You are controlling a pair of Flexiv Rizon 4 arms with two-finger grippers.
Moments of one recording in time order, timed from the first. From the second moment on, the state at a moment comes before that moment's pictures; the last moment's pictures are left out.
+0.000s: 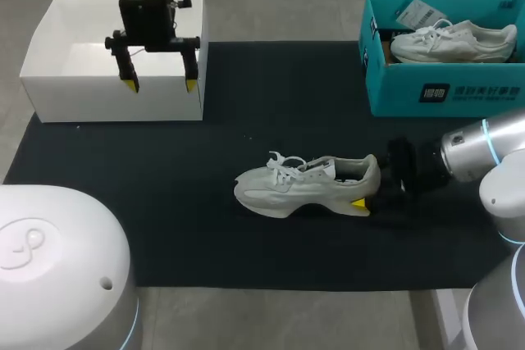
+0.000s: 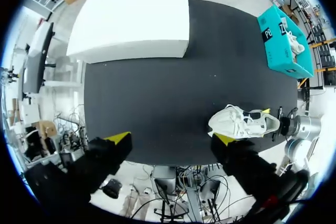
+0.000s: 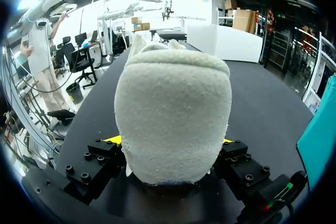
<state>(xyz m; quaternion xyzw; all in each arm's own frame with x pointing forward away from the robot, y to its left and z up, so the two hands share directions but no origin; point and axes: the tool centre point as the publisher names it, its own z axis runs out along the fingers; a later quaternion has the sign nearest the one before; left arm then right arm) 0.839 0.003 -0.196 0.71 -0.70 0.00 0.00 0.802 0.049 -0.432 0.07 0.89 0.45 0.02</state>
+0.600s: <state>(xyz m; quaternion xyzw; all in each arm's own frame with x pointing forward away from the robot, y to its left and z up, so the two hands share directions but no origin) 0.773 -0.099 -0.237 0.63 -0.77 0.03 -0.04 0.802 0.049 -0.432 0.07 0.89 0.45 0.02</state>
